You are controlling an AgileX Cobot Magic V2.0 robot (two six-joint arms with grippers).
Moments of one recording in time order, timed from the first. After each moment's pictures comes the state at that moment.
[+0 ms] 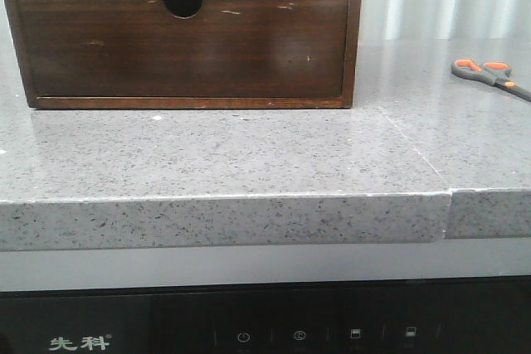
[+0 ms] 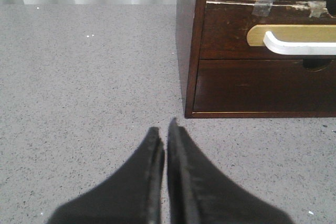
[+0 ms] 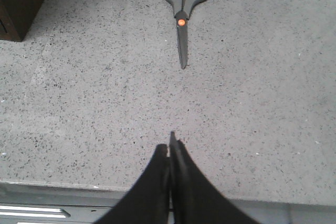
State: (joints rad) left arm -0.05 0.53 -0.76 -0.01 0.66 -0.01; right arm 0.03 0.67 -0.69 -0.06 0.65 0.00
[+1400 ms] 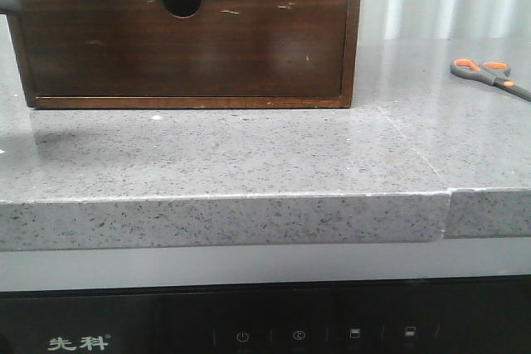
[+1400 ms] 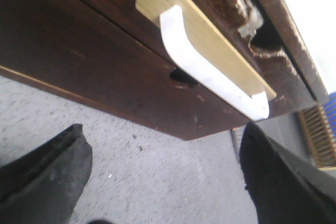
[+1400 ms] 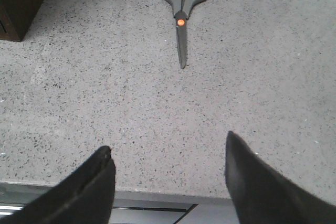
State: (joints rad) left arm -0.05 1.20 -0.76 -1.58 0.61 0.77; right arm 0.03 0.67 -0.69 -0.06 0.65 0.00
